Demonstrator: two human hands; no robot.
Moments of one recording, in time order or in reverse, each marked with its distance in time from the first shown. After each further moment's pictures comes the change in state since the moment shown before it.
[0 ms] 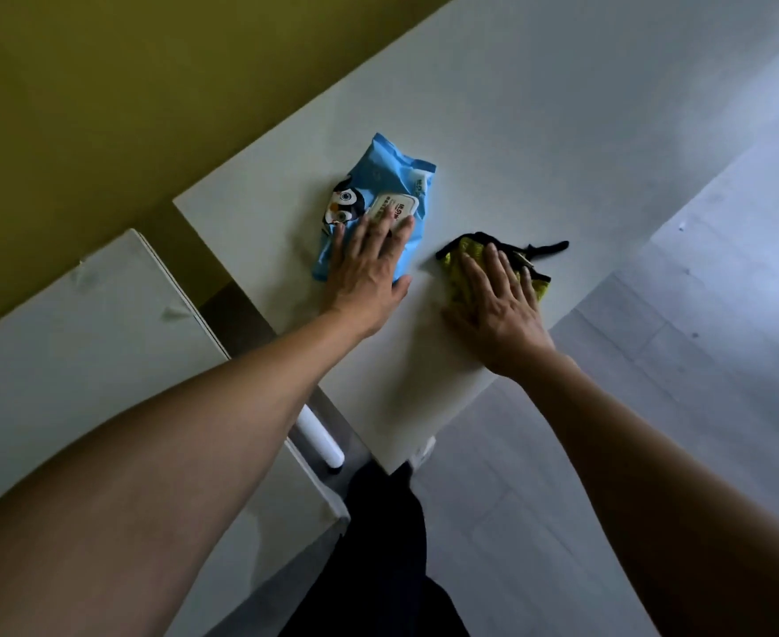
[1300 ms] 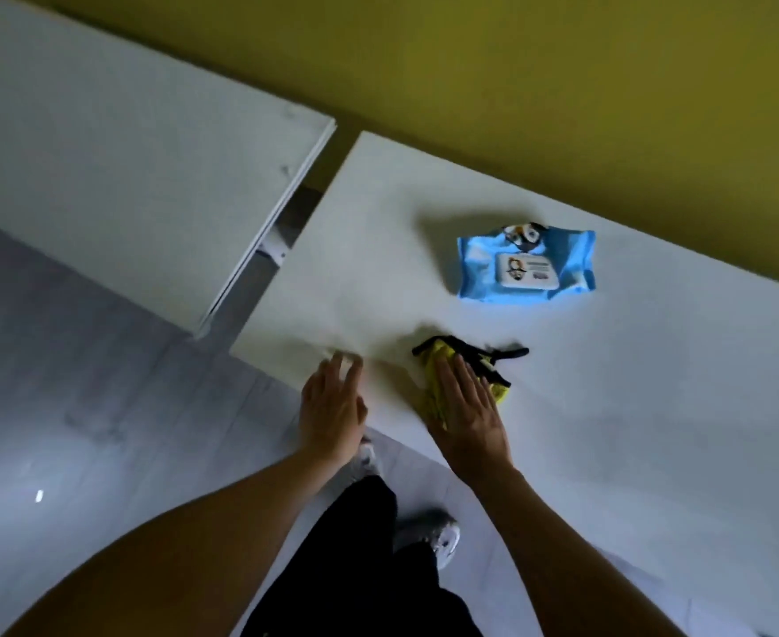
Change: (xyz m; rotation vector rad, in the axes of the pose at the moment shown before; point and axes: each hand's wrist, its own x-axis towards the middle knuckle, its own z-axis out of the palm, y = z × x) left_hand -0.004 0.270 0.041 -0.277 0.200 -1.330; right_hand 0.130 0.158 -0.097 0.028 -0.251 -1.090
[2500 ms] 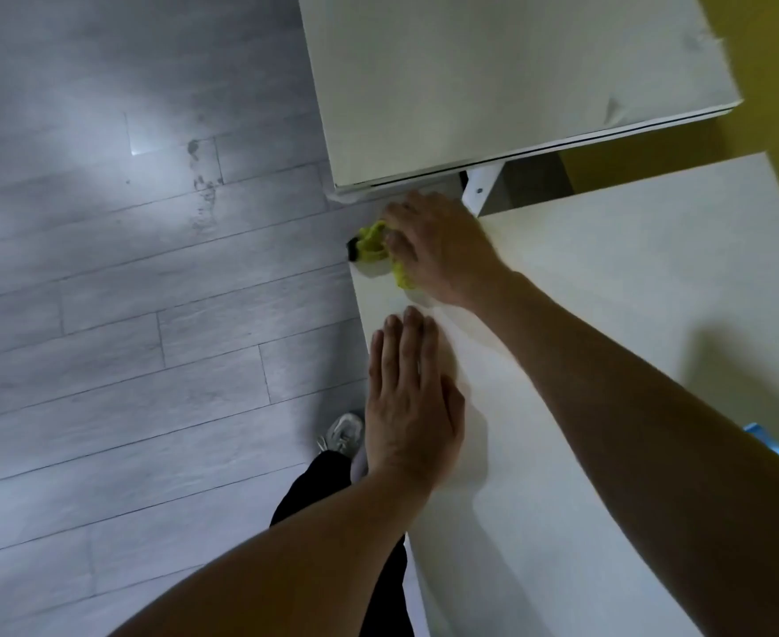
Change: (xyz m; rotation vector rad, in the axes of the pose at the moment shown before) left_hand 0.064 0.036 0.057 -0.172 0.453 -0.803; right_hand 0.283 -0.188 0.138 -0.164 -0.502 -1.218
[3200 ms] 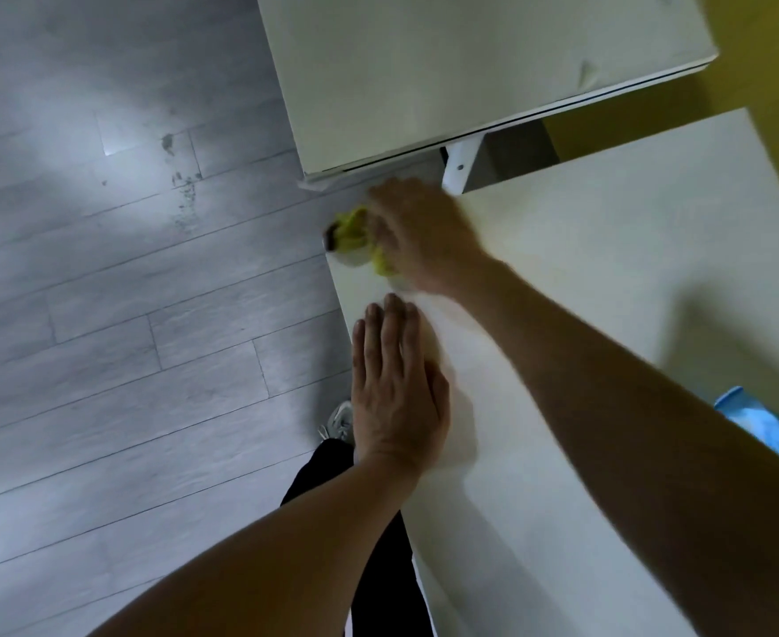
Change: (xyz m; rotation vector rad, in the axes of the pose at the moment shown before) left_hand 0.001 0.000 -0.002 -0.023 0.000 0.002; right_hand -0.010 0.000 0.002 0.037 0.090 -0.043
